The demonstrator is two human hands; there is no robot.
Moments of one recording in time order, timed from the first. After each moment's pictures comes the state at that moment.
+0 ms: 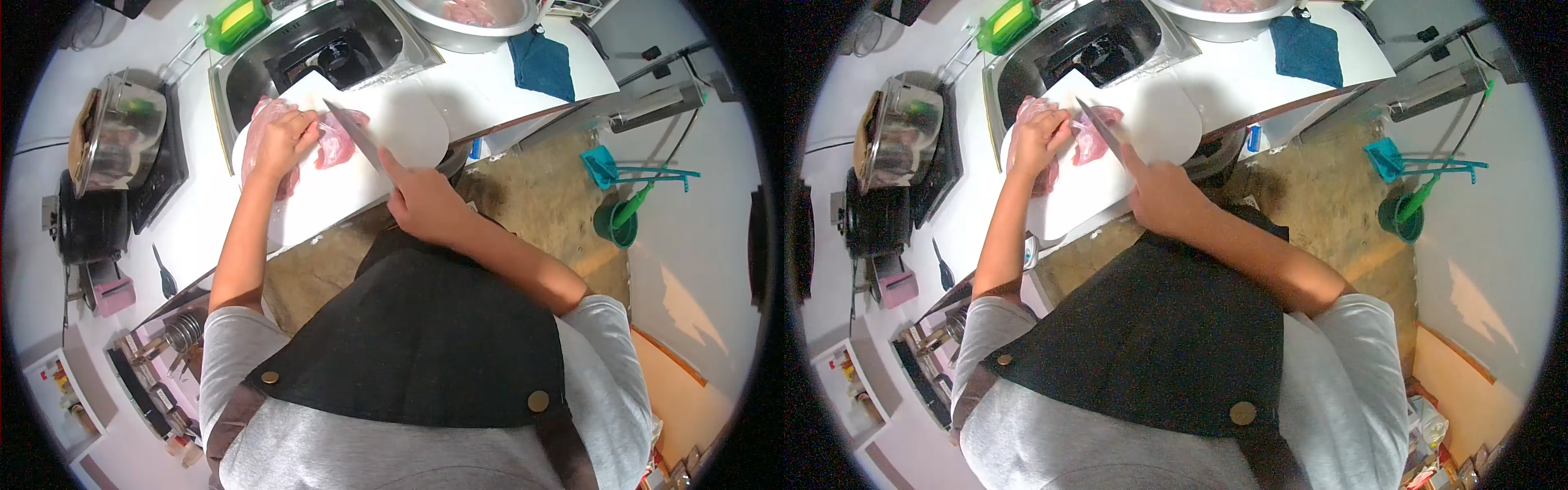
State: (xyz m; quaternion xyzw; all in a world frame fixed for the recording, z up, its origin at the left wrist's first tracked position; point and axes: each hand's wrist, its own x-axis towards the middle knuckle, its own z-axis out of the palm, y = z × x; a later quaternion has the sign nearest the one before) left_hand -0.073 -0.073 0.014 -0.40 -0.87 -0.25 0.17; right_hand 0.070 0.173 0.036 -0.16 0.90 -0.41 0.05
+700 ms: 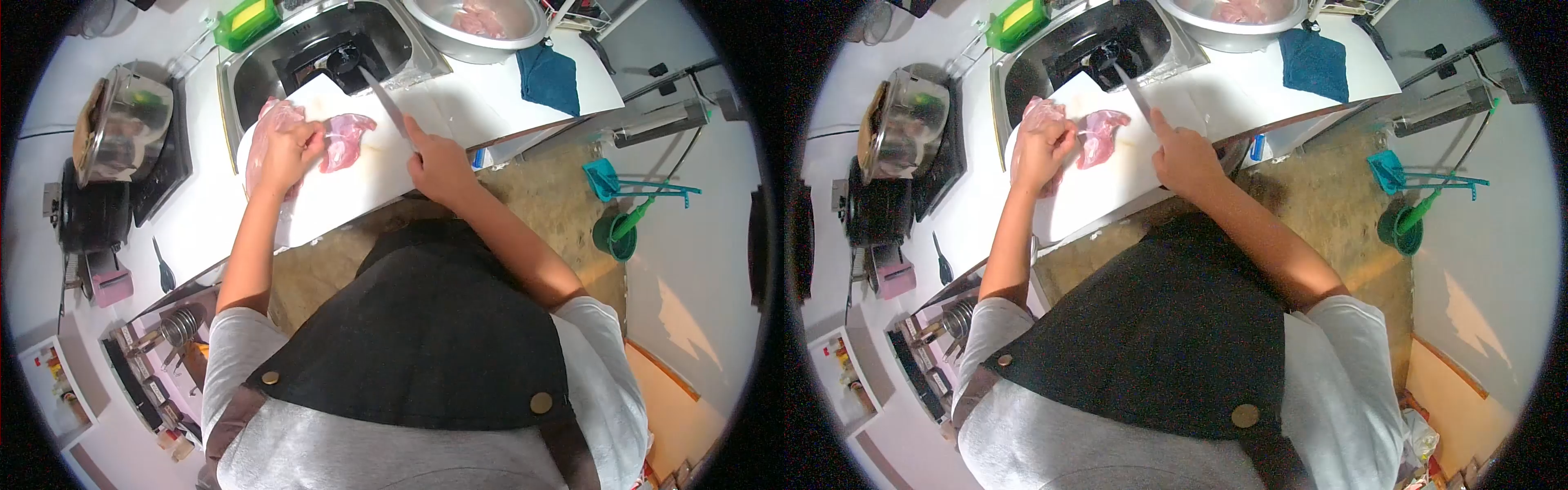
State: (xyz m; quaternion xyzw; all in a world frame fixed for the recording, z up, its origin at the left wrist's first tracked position) left_hand -0.045 -0.060 0.036 -0.25 -0.92 -0.31 0.06; right_hand 0.025 0.194 0.015 -0.10 0.94 -0.33 -0.03
